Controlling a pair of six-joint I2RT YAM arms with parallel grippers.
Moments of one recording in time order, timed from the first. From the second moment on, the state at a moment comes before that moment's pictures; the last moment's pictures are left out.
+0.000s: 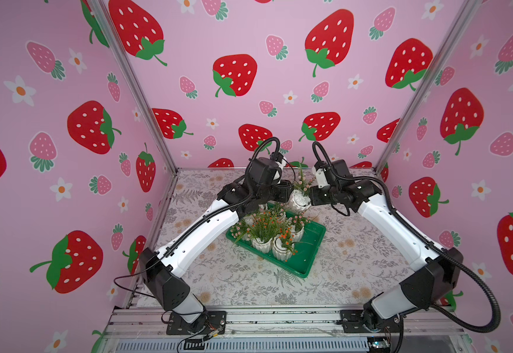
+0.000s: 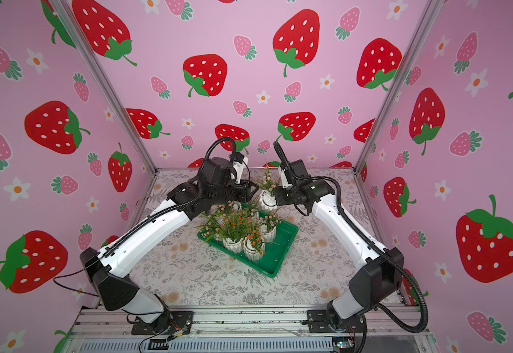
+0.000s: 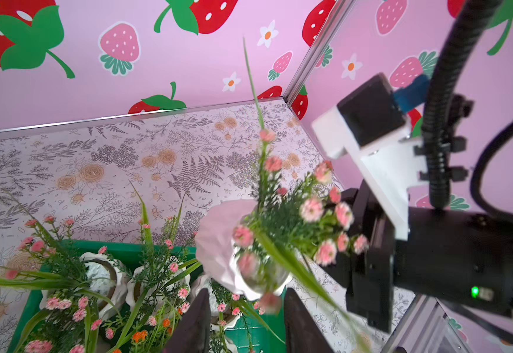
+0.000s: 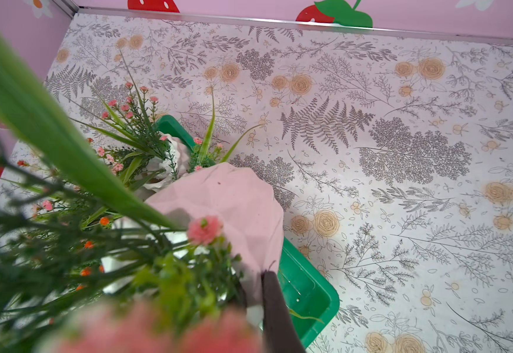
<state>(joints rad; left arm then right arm) -0.70 1.56 1.63 -0.62 0.05 -0.38 0.57 1.54 1.54 -0.84 -0.03 0.25</state>
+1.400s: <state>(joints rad) -0.52 1.09 1.09 -0.62 0.29 -0.29 0.41 1.14 1.32 -1.17 -0.28 0.09</state>
